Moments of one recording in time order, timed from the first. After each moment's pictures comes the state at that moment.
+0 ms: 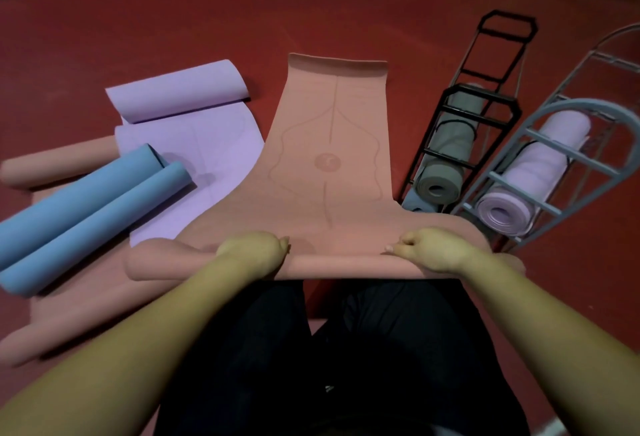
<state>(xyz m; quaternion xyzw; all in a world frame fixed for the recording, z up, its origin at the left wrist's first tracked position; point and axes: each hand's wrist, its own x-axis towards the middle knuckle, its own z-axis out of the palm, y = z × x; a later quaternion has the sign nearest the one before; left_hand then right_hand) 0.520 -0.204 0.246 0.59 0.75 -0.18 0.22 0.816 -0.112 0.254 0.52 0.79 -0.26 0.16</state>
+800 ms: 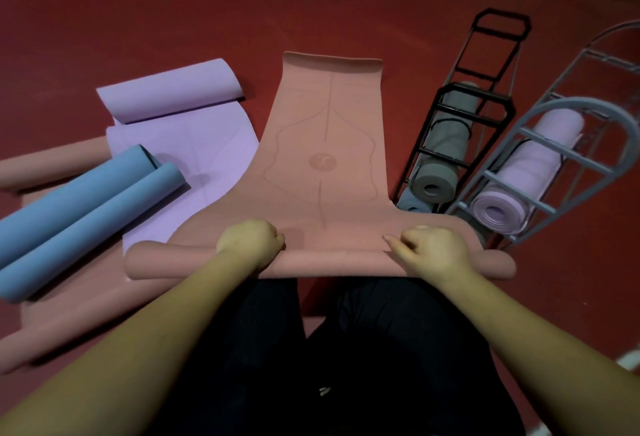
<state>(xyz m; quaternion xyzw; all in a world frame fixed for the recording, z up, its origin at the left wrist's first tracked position) 0.517 -0.183 0.227 0.57 0.80 -0.08 0.17 0.829 -0.128 0.219 0.50 0.85 -0.02 -0.16</state>
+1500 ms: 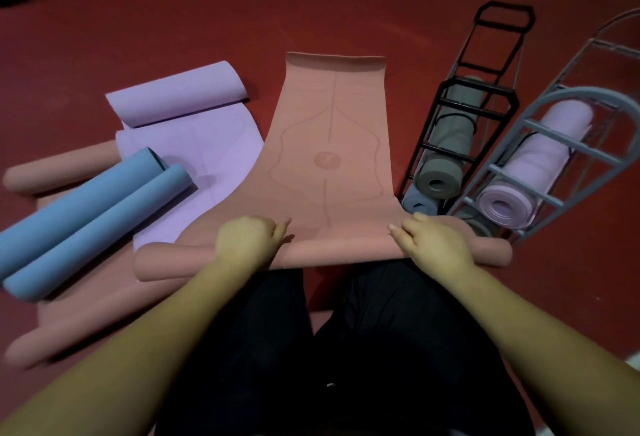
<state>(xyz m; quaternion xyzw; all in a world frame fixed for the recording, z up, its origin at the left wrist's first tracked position) 0.518 -0.205 0.233 0.63 0.78 -0.01 0.02 0.826 -0.126 0.219 0.54 0.84 -0.05 -0.04</state>
